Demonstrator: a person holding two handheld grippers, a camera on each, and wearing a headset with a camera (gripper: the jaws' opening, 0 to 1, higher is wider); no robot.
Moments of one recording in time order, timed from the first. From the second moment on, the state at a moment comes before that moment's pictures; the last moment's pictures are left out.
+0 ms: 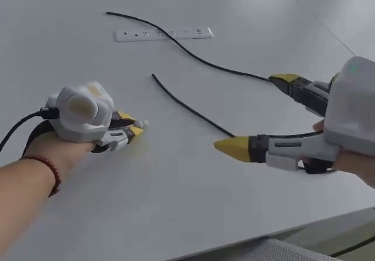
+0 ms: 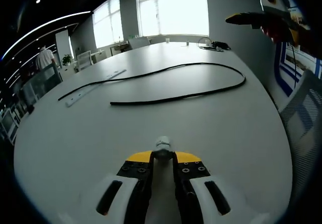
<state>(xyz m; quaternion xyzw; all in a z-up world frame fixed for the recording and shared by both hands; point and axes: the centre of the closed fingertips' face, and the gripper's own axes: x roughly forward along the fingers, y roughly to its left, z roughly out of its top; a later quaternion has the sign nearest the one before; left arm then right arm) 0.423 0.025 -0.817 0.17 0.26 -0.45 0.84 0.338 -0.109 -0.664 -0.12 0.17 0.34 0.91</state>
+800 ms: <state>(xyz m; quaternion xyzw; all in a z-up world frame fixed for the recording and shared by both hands) 0.418 0.048 -0.783 0.13 0.23 -0.42 0.87 0.339 -0.103 -0.663 -0.12 0.17 0.36 0.91</state>
